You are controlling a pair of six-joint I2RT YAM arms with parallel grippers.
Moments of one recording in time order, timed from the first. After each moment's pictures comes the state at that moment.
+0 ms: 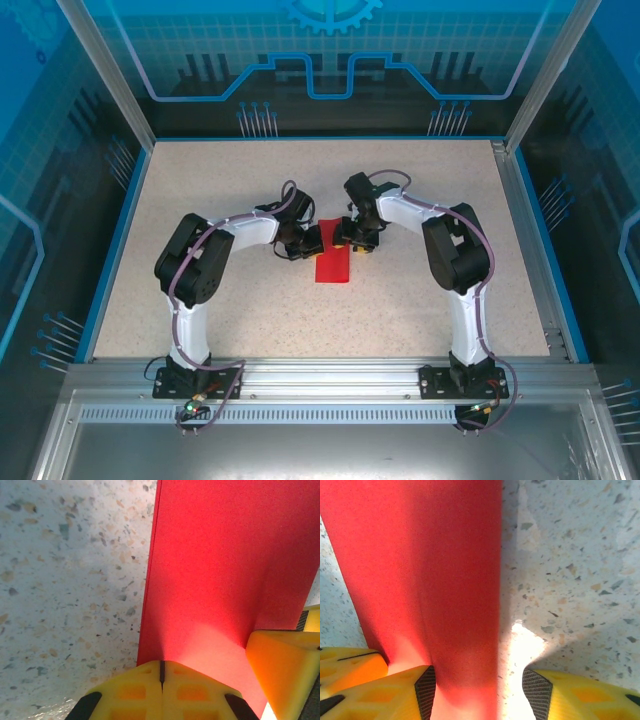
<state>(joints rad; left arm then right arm) -0.47 1.99 1.23 -0.39 0.37 -0.76 0.48 2.12 1.52 -0.79 -0.27 0.60</state>
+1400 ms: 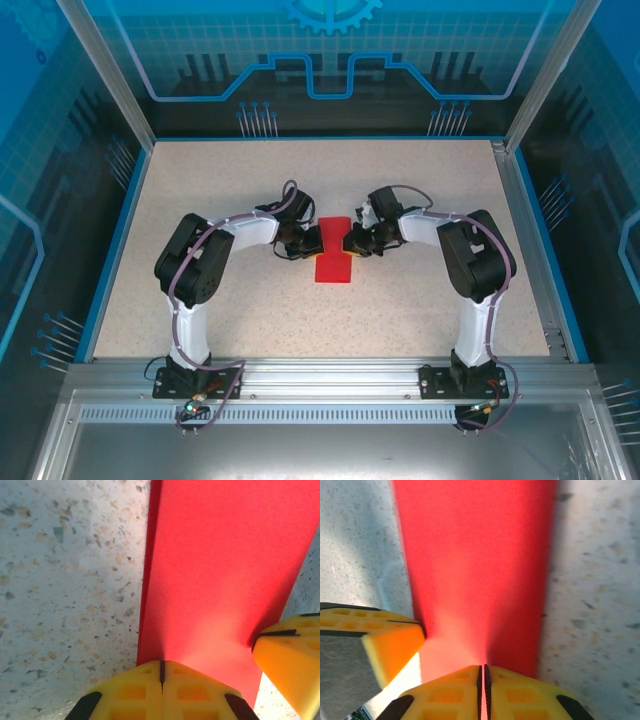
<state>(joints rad) -0.47 1.99 1.23 -0.39 0.37 -0.73 0.39 1.98 1.14 -0.30 -0.58 0.58</state>
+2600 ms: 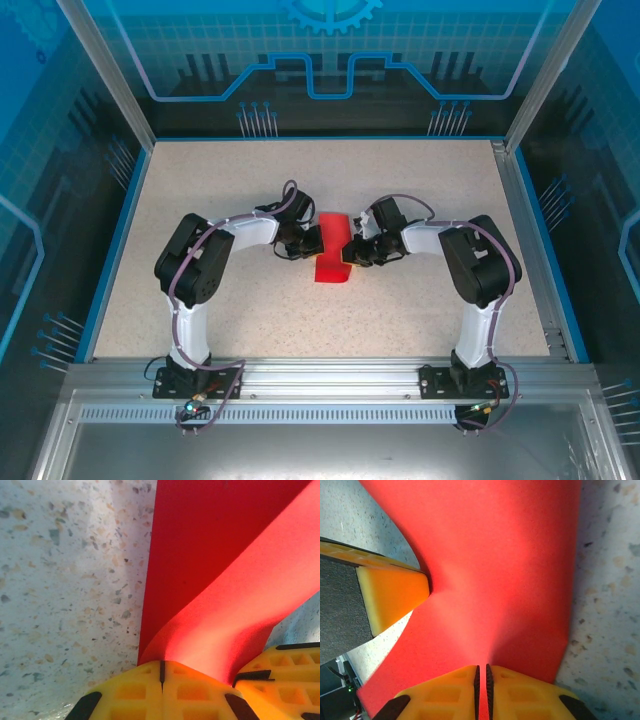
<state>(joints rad) -0.47 1.99 1.22 -0.38 0.37 -0.73 0.41 1.93 1.00 -0.17 -0.65 0.51</state>
